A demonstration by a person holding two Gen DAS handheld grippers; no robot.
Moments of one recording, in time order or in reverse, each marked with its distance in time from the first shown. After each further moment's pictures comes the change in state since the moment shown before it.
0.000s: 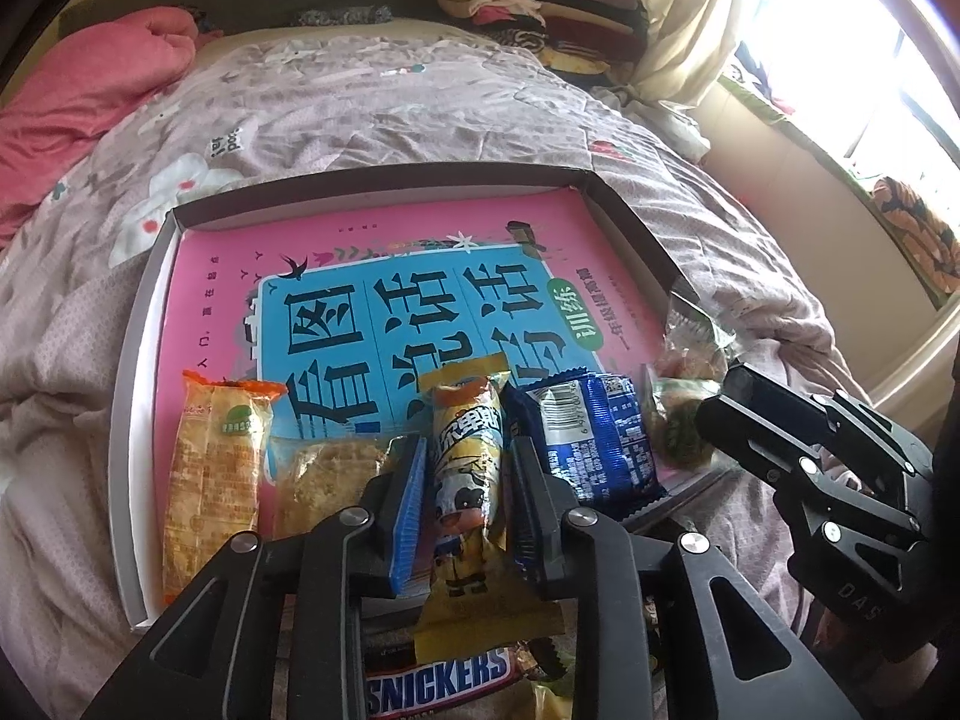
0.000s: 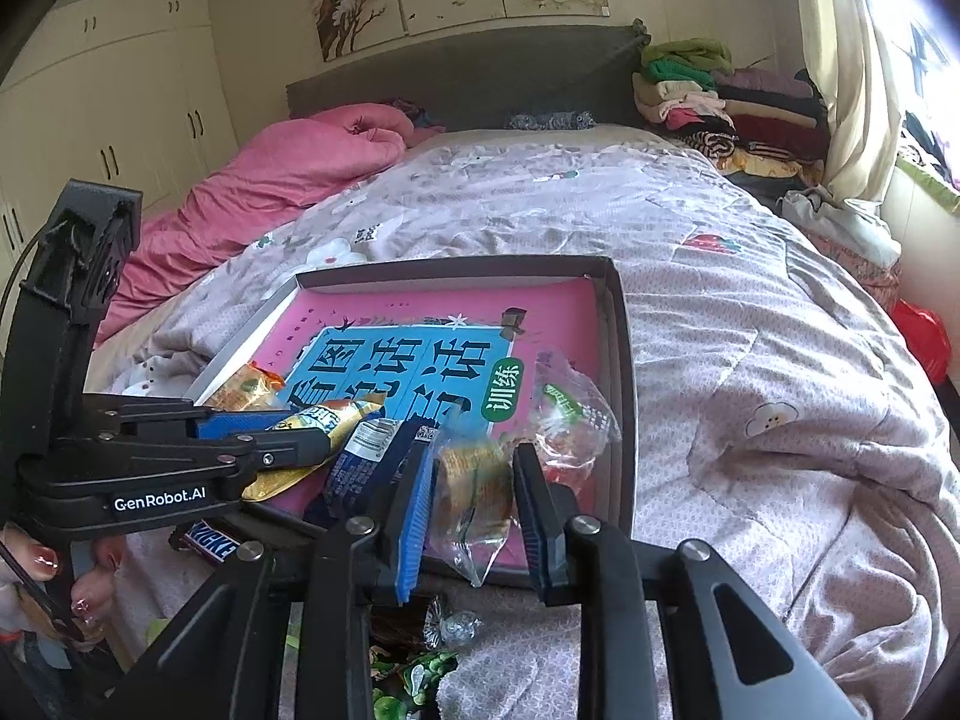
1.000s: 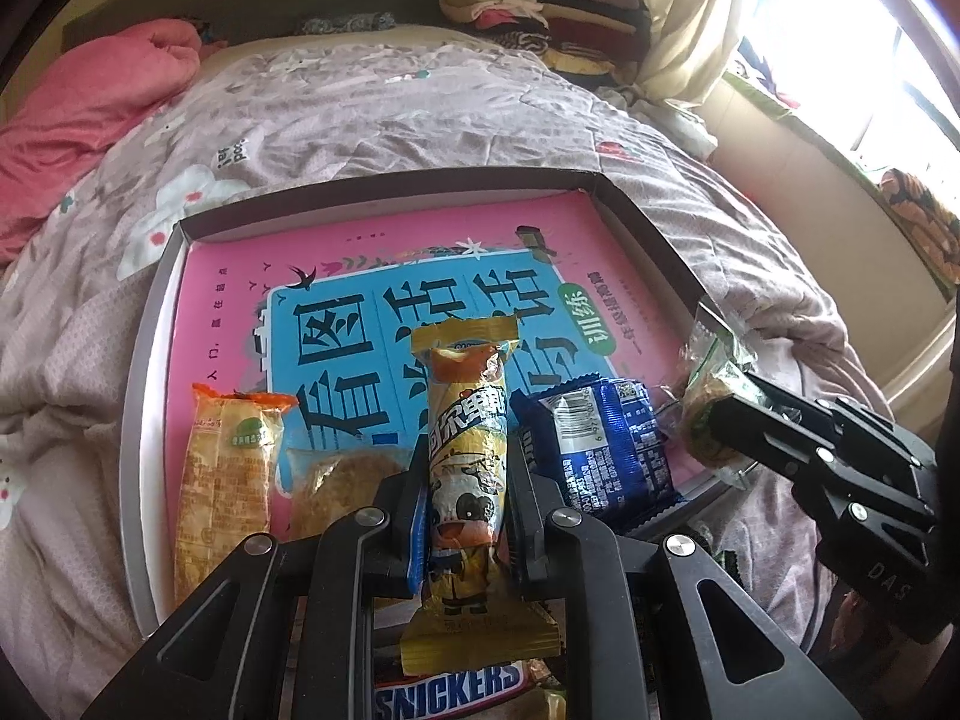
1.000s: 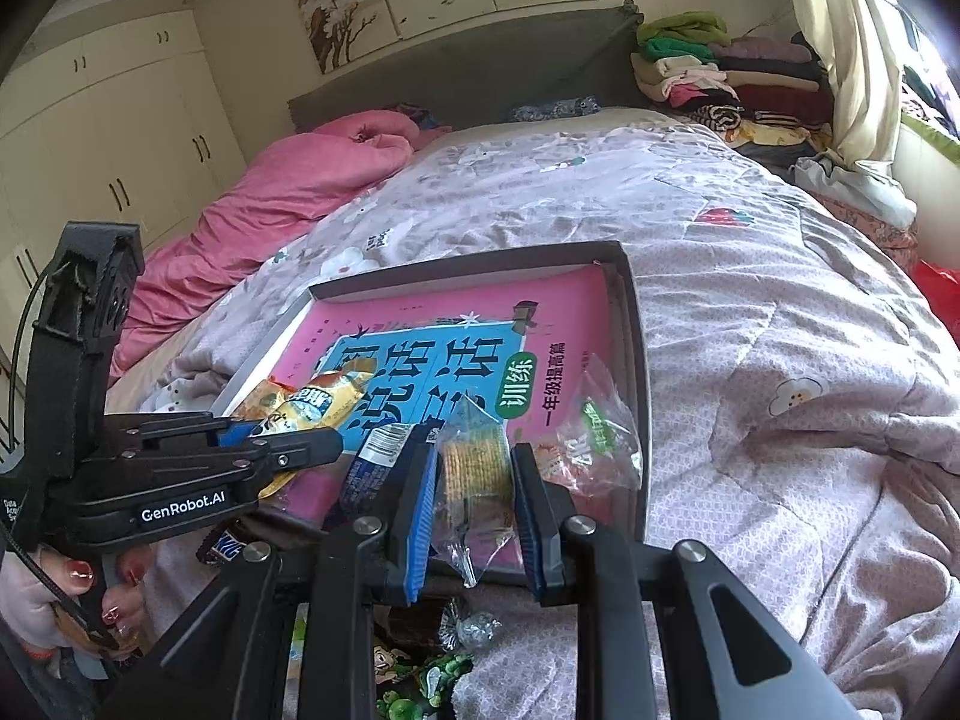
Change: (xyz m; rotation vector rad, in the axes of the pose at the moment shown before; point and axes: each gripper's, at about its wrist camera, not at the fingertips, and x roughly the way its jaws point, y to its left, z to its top) left arm 0.003 0.001 0.003 0.021 -0.006 0.037; right arm 0.004 -0.014 0.000 0.089 0.009 0.087
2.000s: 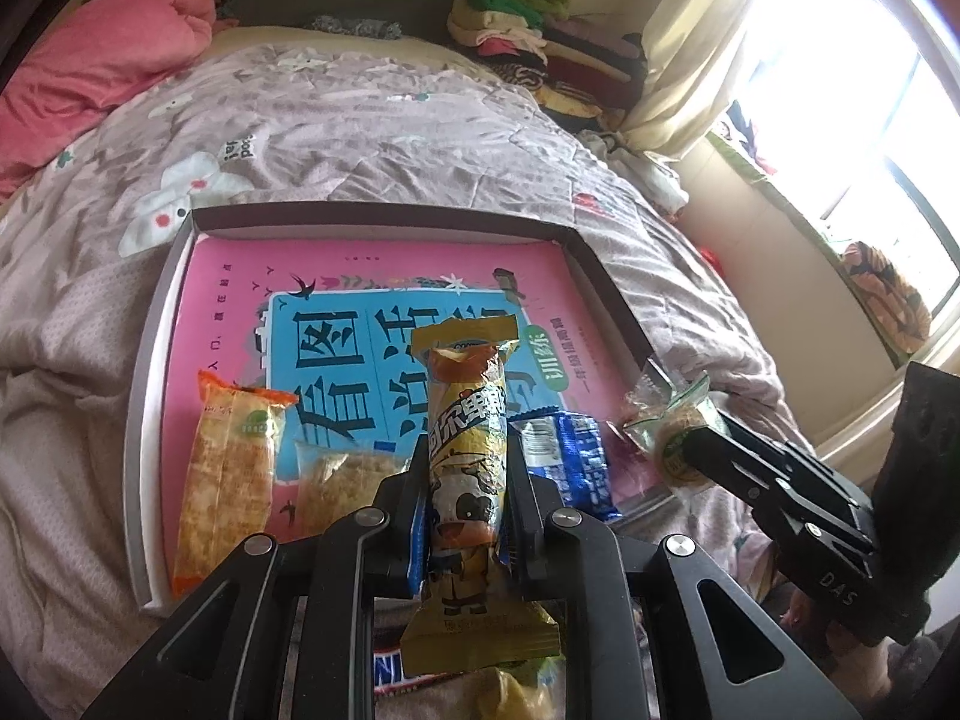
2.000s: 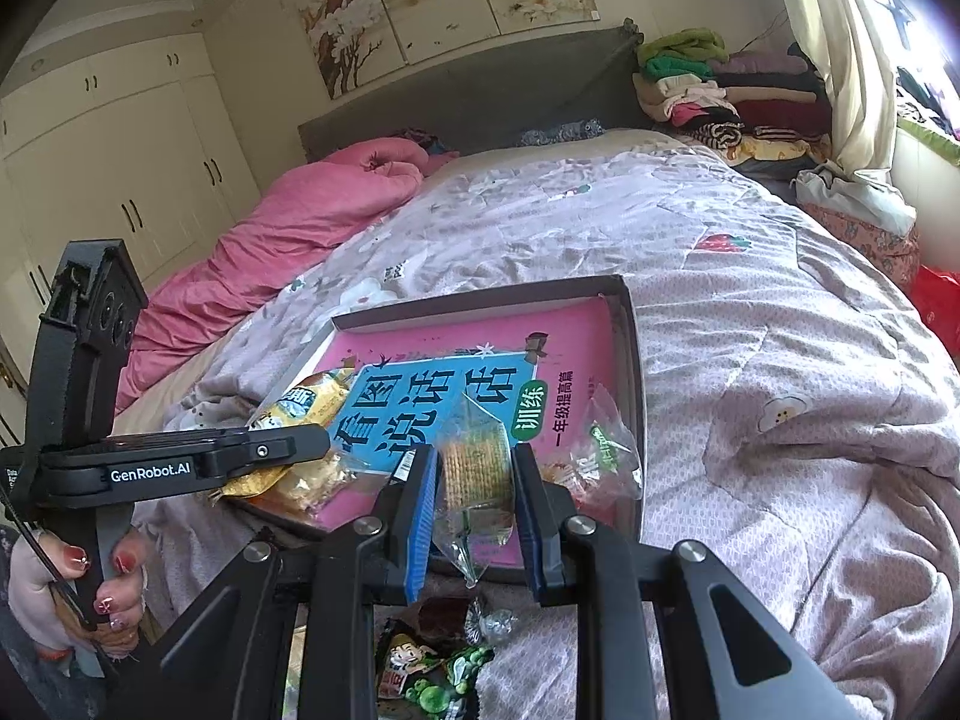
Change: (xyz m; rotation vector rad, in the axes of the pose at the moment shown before) left arm -0.027 0.019 0.002 -0.123 -0.056 -0.146; right arm -0.023 0.004 0.004 0.006 -0.058 0.029
